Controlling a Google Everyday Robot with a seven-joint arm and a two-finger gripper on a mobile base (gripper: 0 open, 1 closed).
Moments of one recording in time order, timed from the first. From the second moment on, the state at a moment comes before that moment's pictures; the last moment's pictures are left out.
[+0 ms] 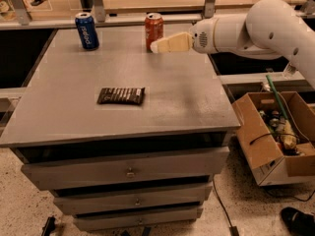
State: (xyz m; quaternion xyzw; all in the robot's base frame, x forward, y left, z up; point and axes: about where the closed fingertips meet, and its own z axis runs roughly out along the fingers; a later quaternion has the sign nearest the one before) arm 0.708 -0.058 0.928 -0.31 0.76 0.30 0.50
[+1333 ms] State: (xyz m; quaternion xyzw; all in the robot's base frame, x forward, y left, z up) arm 0.762 -0.033 0.896 -0.30 0.77 0.25 0.50
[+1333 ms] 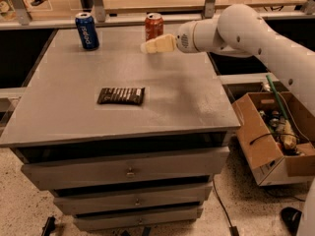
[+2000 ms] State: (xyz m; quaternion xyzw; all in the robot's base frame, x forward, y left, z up) arm 0.793 -0.035 0.888 -0.30 0.77 0.24 0.51
